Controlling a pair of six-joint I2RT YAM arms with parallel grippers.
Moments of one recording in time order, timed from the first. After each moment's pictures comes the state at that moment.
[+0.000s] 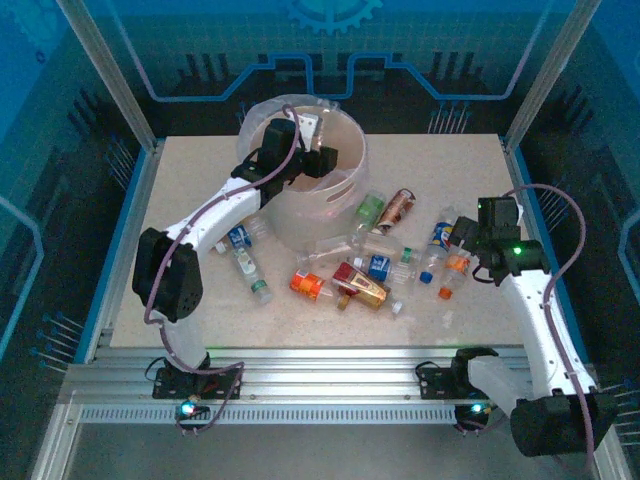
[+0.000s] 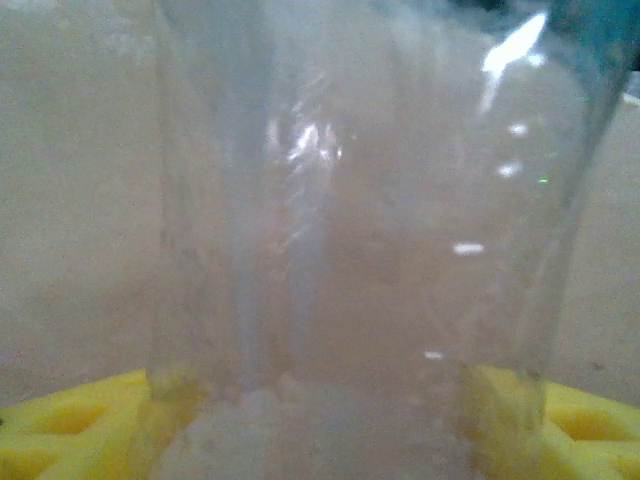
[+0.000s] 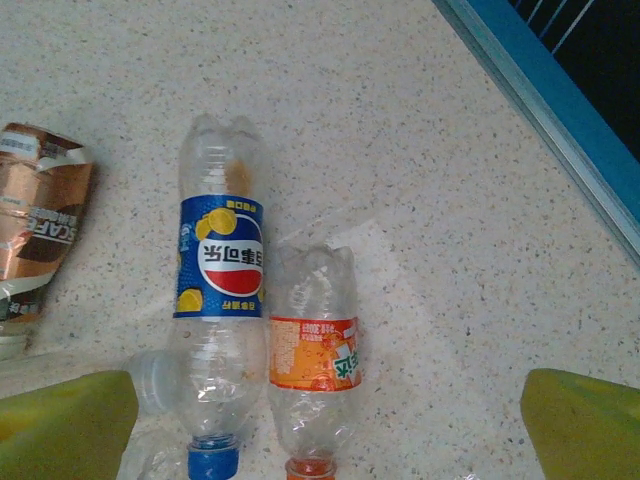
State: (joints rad) left arm -0.43 1.83 1.58 -0.18 0.08 -0.17; right arm 0.02 0.99 0.97 -0.90 0.31 0.46
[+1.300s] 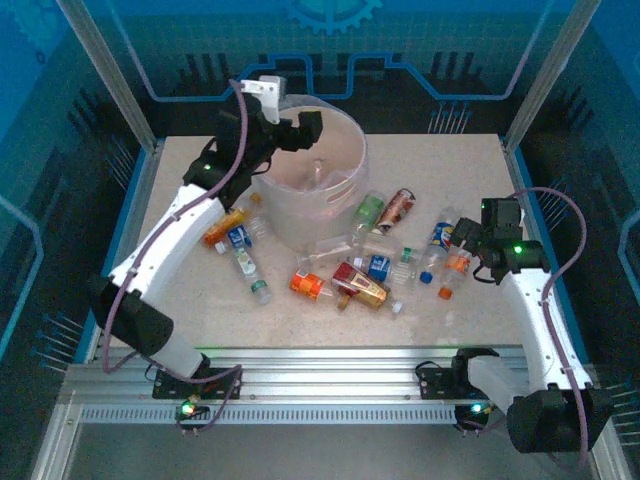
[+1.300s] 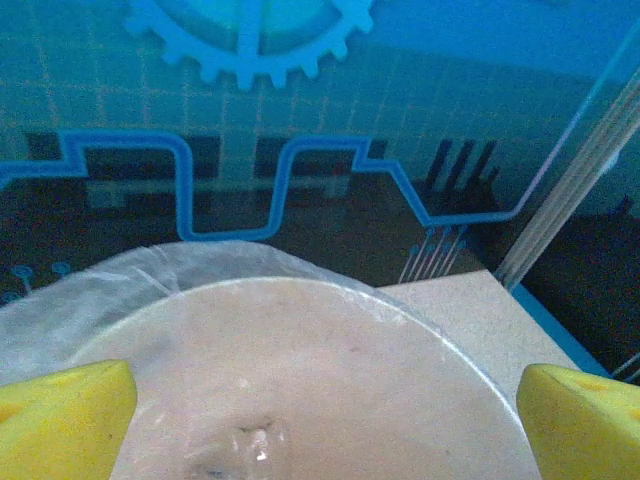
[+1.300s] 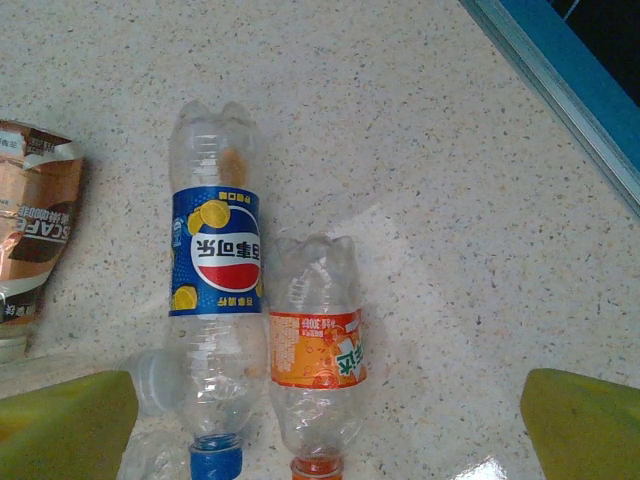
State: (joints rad) left arm -0.43 1.54 1.66 -0.30 -0.07 -0.25; right arm -0.02 1.00 0.95 -0.88 0.26 0.47
